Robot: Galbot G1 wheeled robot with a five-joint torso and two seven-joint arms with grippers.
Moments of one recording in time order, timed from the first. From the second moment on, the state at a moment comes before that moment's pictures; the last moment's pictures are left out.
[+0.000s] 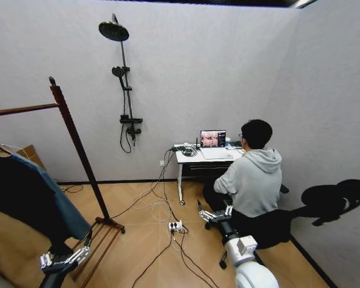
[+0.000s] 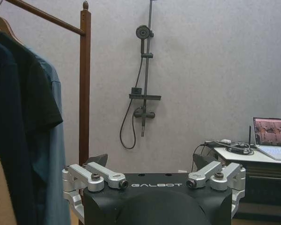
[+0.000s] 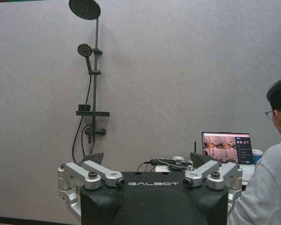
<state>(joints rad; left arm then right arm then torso) 1.83 -1.30 -0.87 -2.29 -0.49 -0.05 0.04 -1.40 1.29 0.44 2.21 0.19 -0.10 0.09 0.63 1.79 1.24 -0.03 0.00</state>
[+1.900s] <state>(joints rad) 1.83 -1.30 -0.87 -2.29 -0.49 -0.05 0.04 -1.38 1.30 0.38 2.16 0.15 -0.07 0.12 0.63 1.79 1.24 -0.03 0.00</state>
